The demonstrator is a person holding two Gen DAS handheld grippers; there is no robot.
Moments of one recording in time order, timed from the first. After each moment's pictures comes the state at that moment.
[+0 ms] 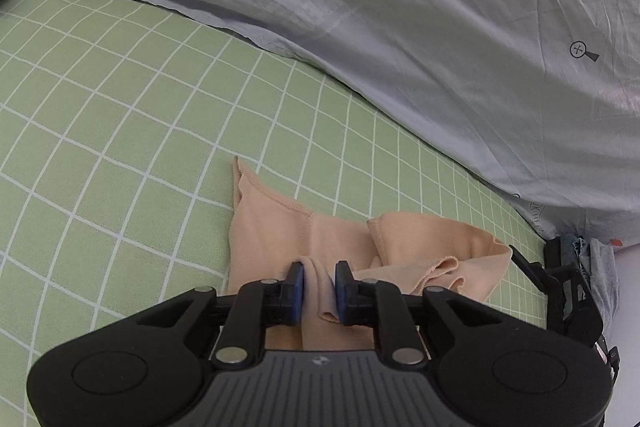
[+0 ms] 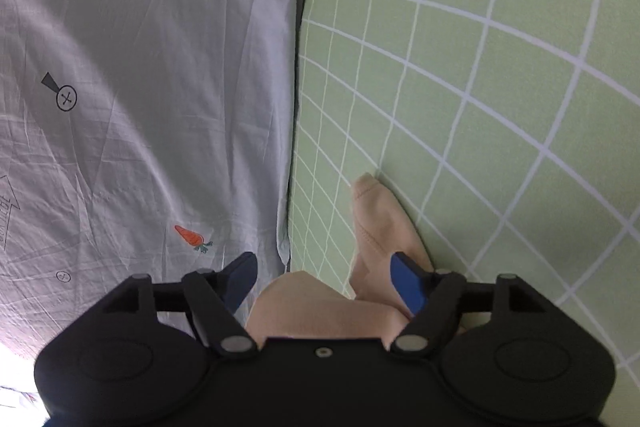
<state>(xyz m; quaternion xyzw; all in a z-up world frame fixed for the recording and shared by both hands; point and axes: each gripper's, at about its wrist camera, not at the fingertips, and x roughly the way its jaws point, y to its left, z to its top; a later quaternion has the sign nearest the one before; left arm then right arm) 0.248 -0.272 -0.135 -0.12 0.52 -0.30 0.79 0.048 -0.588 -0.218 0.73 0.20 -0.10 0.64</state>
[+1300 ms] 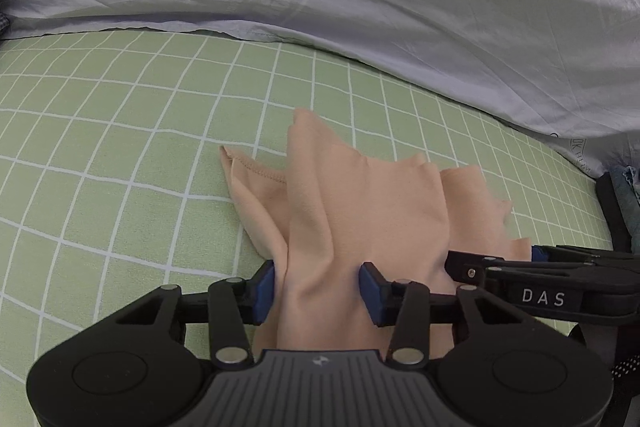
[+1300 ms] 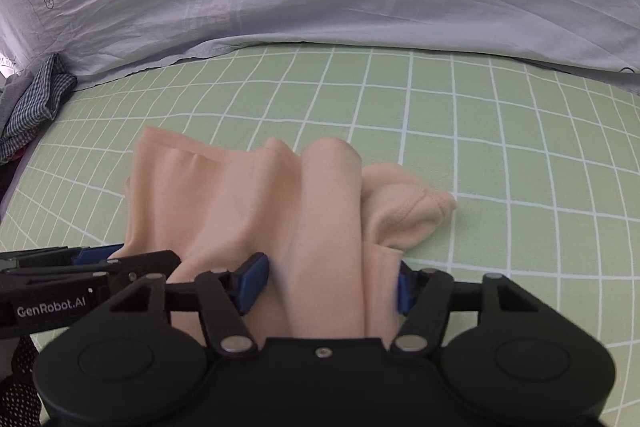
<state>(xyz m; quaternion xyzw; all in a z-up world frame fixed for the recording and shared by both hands) 0.232 -0.306 -0.169 -0.01 0.50 -0.30 0.81 0.154 -0.473 -0.166 0.16 0.47 -0.08 0.86</state>
